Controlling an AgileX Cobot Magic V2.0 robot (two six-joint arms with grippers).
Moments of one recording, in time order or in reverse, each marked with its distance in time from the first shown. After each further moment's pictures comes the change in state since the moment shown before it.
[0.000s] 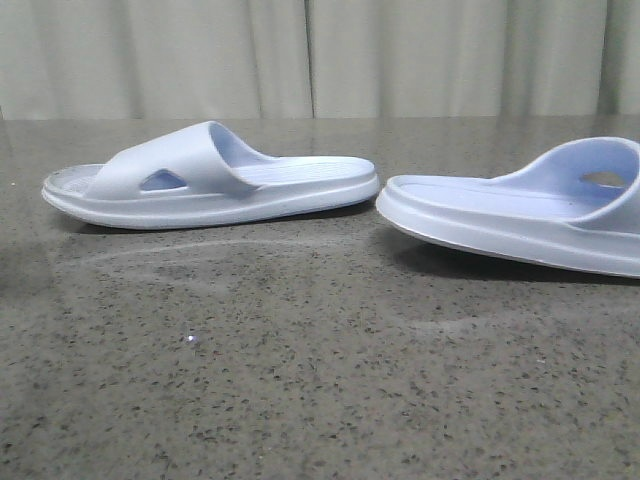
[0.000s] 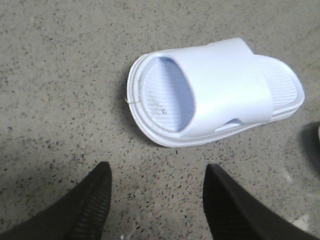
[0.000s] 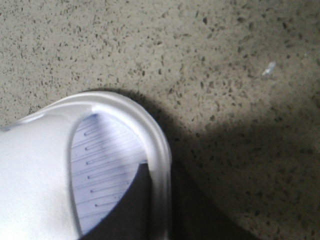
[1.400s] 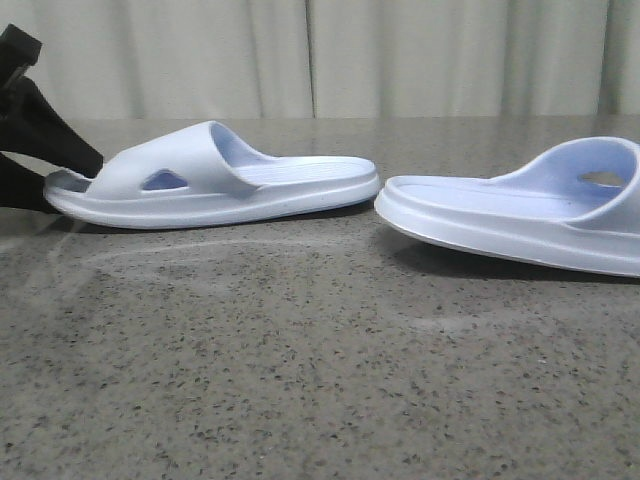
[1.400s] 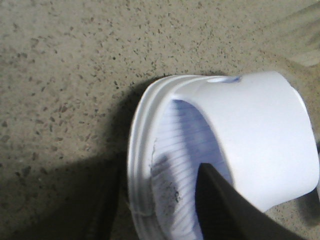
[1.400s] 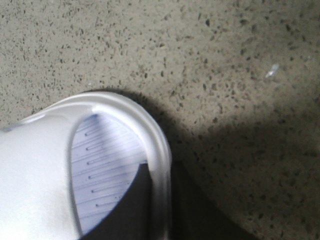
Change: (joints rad) left arm 0.000 0.541 -0.224 -0.287 0.144 0.205; right arm 0.000 0.001 0.000 0.012 -0.002 -0.002
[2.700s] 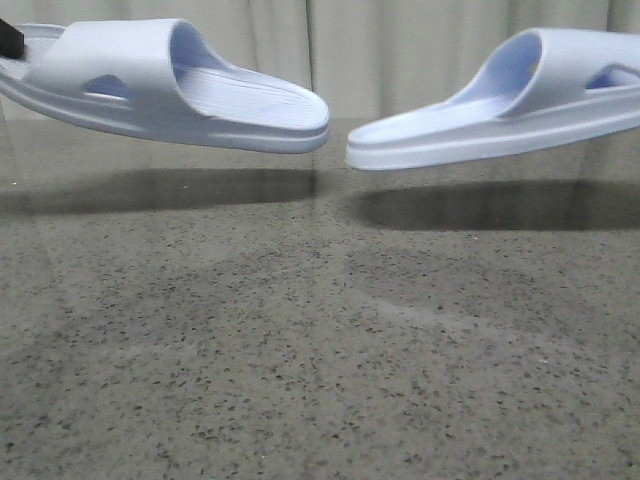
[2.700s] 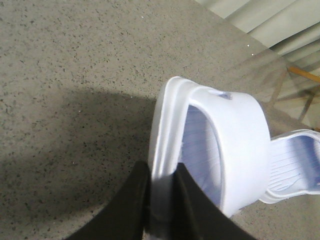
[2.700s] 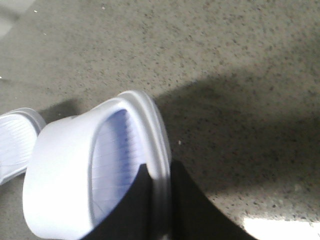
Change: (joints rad) left arm 0.172 -0.140 -0.113 0.017 0.194 -0.068; right arm 0.000 0.013 -0.258 0.186 0.156 -0.030
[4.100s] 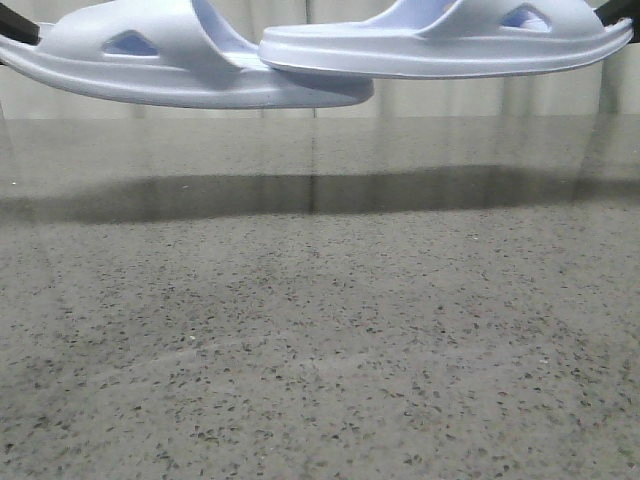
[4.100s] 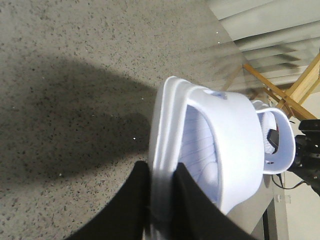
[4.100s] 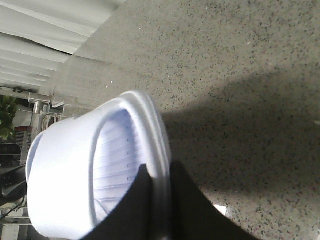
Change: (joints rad) left arm -0.006 0.037 -0.017 -0.014 0.166 -0.263; right arm 0.059 0.241 -0.095 0.323 0.143 -0.239
